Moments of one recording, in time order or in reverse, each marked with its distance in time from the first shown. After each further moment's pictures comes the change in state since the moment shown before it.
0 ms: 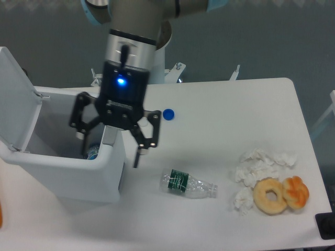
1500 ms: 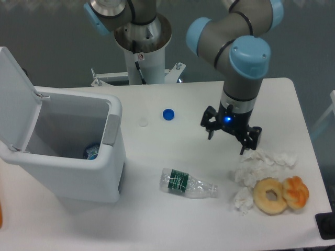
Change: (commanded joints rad) arm 0.270 -0.117 -0.109 -0.264 0.422 0.902
